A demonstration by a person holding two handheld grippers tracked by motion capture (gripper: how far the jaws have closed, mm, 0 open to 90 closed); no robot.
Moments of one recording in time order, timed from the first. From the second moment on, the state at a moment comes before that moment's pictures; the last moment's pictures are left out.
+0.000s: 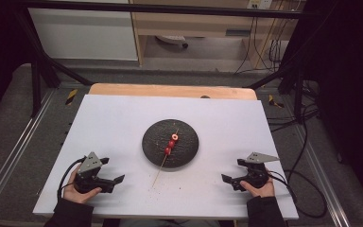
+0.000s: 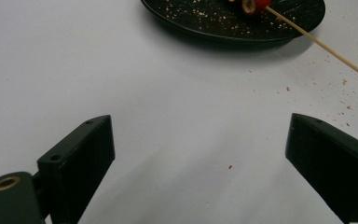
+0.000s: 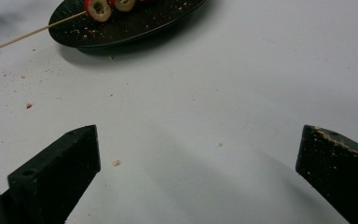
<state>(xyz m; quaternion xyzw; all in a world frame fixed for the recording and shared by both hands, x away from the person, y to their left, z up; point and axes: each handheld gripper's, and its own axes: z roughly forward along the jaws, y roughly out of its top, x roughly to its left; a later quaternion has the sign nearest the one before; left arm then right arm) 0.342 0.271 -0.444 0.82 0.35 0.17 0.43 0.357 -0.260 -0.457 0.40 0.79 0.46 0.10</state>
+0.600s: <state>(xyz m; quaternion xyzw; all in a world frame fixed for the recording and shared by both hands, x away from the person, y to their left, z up) 0.342 0.257 -0.443 0.82 0.35 0.17 0.42 0.357 -0.259 -0.457 0.40 0.79 0.46 0.11</state>
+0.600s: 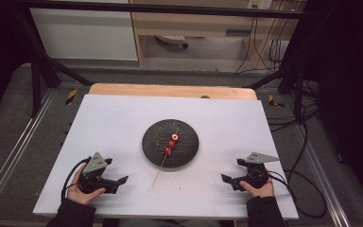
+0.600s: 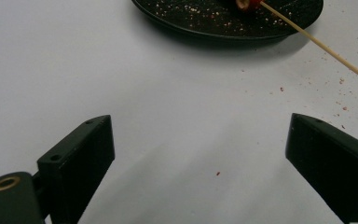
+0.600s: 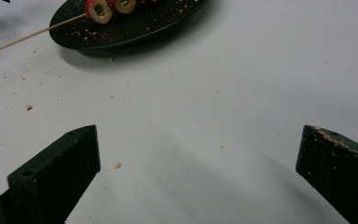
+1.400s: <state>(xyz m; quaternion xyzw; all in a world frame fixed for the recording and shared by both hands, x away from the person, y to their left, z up) 0.348 0.222 -0.425 0.82 0.35 0.17 0.41 0.357 -0.259 -0.456 0.40 0.79 0.45 0.11</state>
